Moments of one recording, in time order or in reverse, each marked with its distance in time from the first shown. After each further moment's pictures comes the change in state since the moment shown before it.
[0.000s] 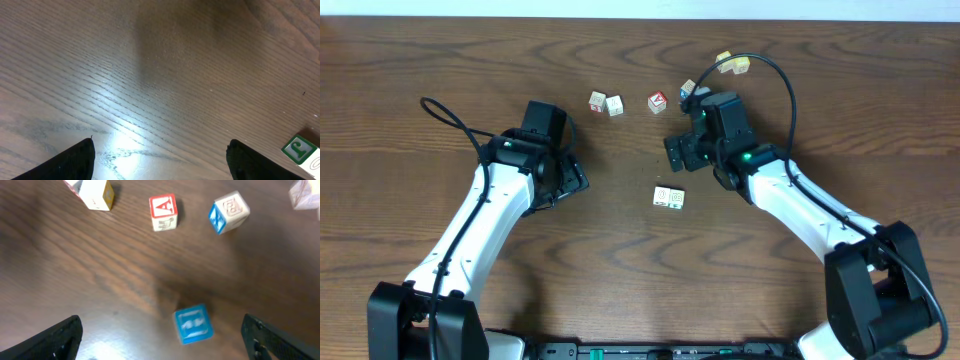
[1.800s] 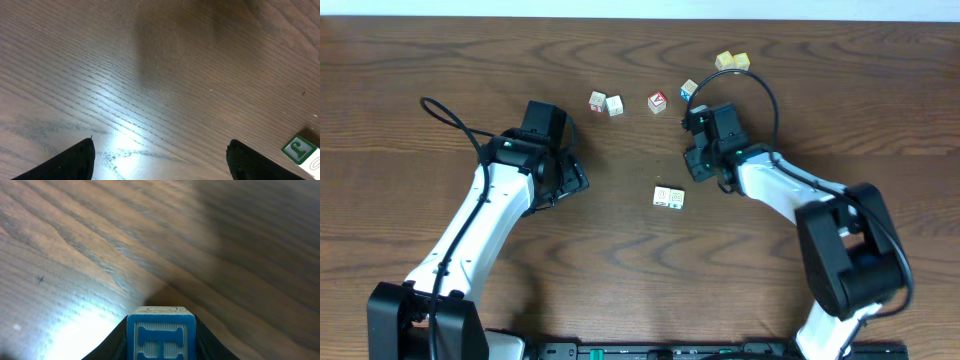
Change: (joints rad) left arm 0.000 0.000 0.000 0.000 0.000 0.000; right arm -0.046 0.154 -0.006 -0.031 0.038 -0.076
